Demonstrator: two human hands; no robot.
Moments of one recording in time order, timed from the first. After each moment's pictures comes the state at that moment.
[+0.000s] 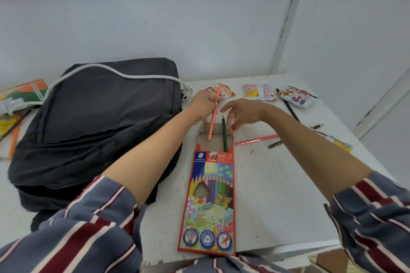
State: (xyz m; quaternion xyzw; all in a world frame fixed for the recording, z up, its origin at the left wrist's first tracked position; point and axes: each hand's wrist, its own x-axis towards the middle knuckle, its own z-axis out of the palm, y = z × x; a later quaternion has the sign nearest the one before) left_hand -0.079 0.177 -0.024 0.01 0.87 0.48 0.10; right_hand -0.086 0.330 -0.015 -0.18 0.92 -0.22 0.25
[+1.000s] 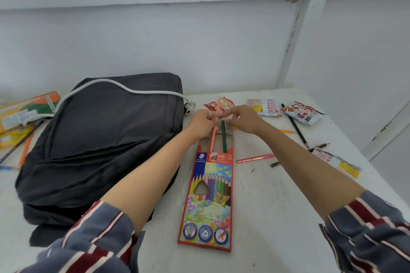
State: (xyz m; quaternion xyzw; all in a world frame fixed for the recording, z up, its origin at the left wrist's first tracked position) left_hand -0.078 0.174 -0.034 -0.02 0.84 0.53 0.08; right_hand -0.110 0.325 -0.033 -0.15 0.93 -0.34 0.05
